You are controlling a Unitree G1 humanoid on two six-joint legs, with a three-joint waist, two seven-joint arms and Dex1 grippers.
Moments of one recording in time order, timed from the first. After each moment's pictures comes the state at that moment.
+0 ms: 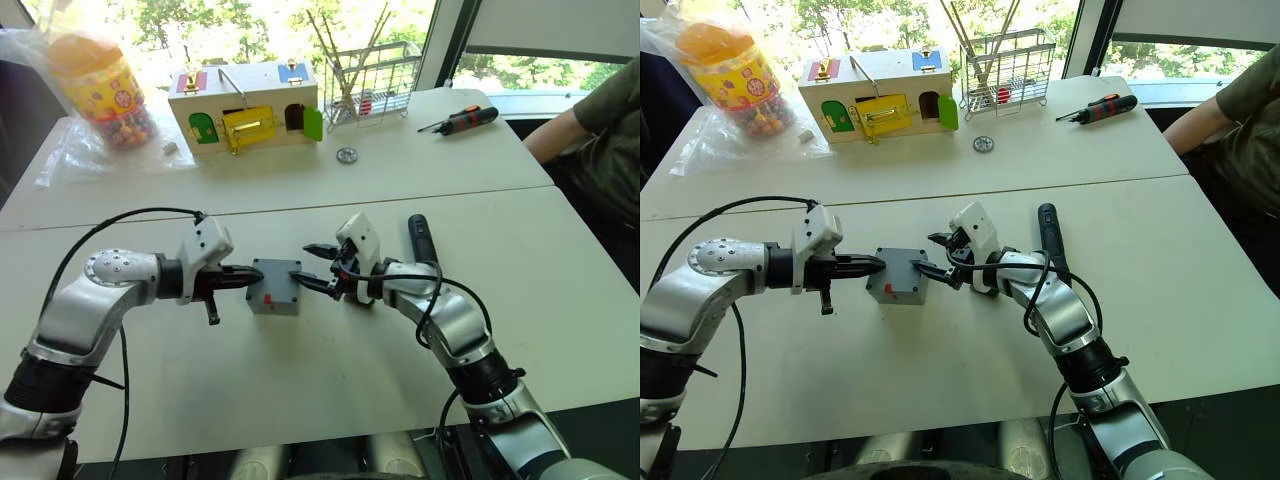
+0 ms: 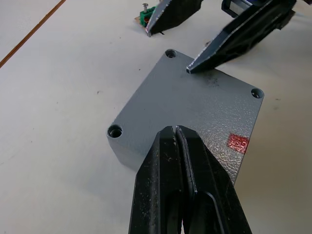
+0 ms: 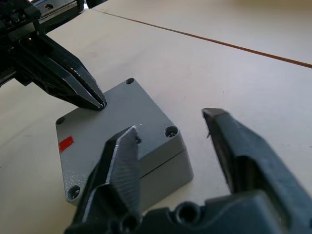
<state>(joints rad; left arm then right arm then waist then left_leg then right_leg) -0.34 0.82 -0.04 -0.24 -0.43 0.65 -1.04 -0.46 -0.29 0.32 -0.16 0.20 0.54 0.67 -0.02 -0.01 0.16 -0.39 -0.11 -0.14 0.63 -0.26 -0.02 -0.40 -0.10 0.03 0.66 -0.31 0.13</state>
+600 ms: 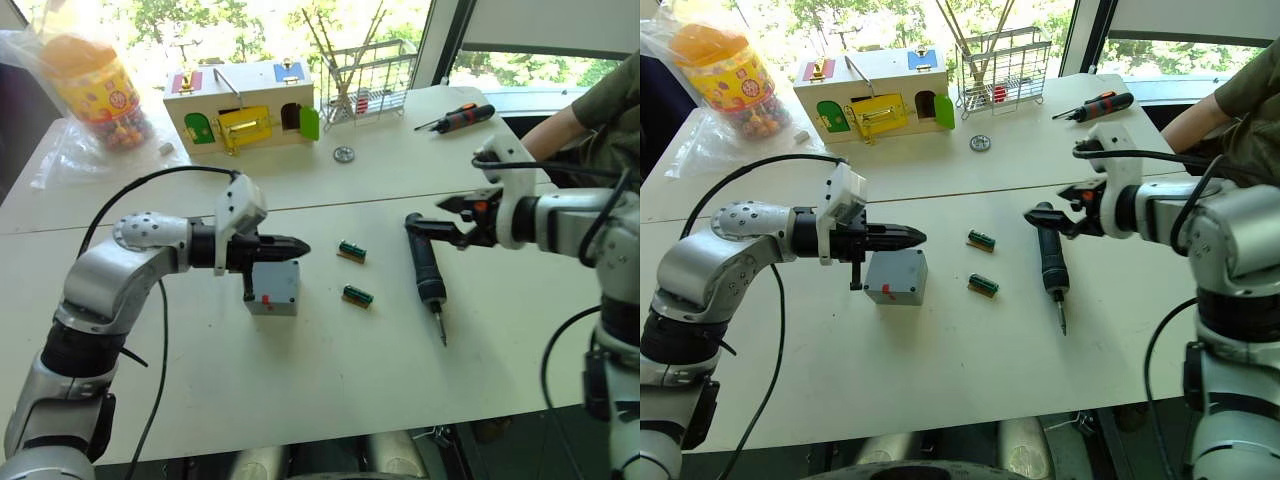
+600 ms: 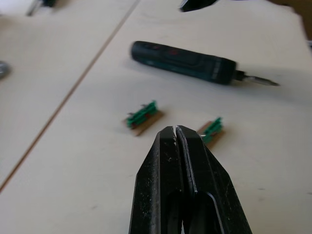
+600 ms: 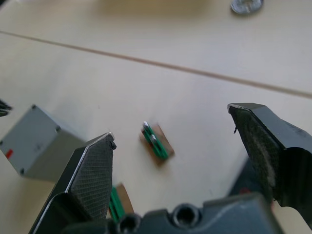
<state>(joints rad) -0.57 0.72 -0.09 -0.32 -0.56 0.74 -1.07 -0.76 -0.84 -0.07 -0.32 0.60 1.52 0.63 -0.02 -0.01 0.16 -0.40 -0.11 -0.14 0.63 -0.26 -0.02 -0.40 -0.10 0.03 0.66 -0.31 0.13</state>
